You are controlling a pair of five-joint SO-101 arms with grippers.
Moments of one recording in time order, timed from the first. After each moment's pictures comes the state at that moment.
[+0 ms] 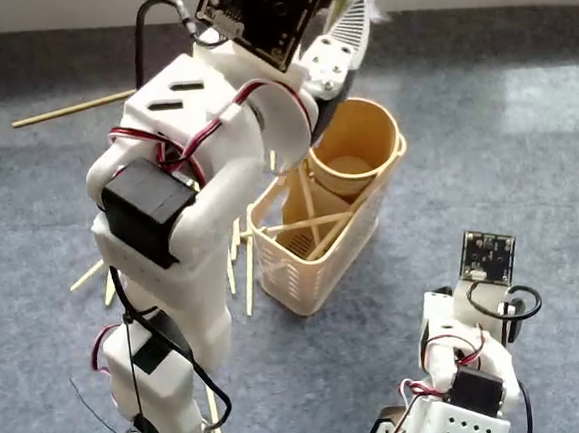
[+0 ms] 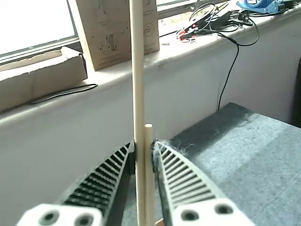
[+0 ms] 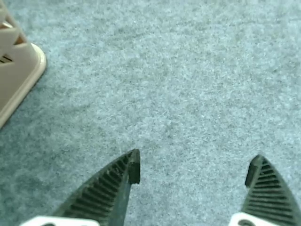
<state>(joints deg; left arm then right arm) 32.5 14.5 -86.5 86.6 -1.9 16.0 -104.4 95.2 64.6 11.1</state>
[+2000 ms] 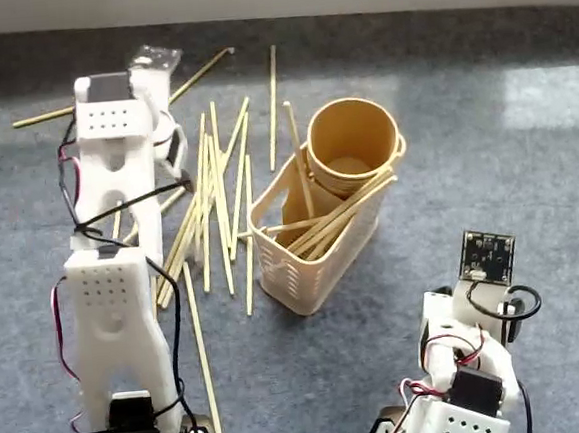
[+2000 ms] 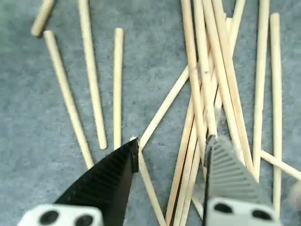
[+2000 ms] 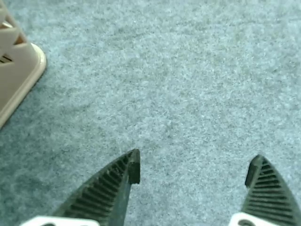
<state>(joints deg) -5.9 50.2 -54.3 99.6 -8.2 16.0 -104.4 95.2 64.6 11.1</state>
